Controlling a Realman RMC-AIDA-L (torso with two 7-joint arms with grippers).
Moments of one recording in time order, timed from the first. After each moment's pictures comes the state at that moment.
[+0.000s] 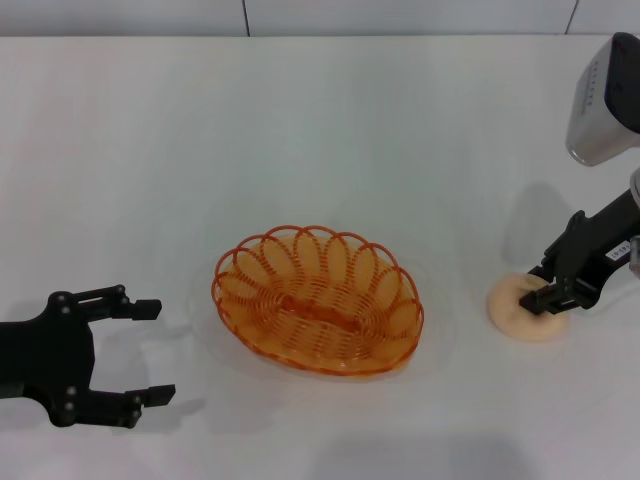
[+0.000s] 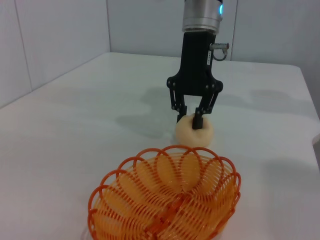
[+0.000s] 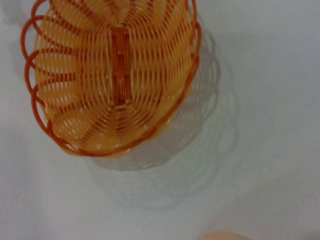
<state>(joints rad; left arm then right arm) -0.23 -2.07 0.72 1.02 2.11 1.88 -1.15 0.70 2.01 -1.29 -1.07 -2.48 -1.59 2.05</state>
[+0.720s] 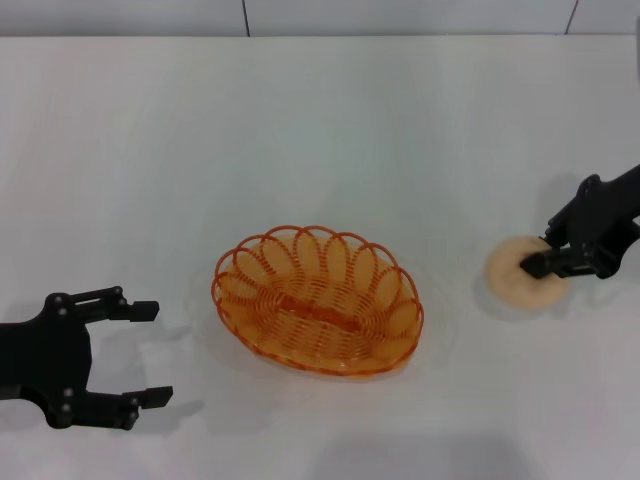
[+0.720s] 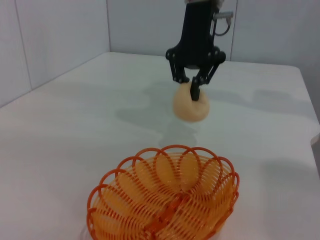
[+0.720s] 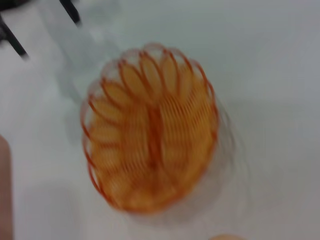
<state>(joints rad) -0.23 -2.07 0.71 1.02 2.11 1.88 -1.15 0.69 2.01 -1.08 -1.17 -2.39 -1.76 1.95</state>
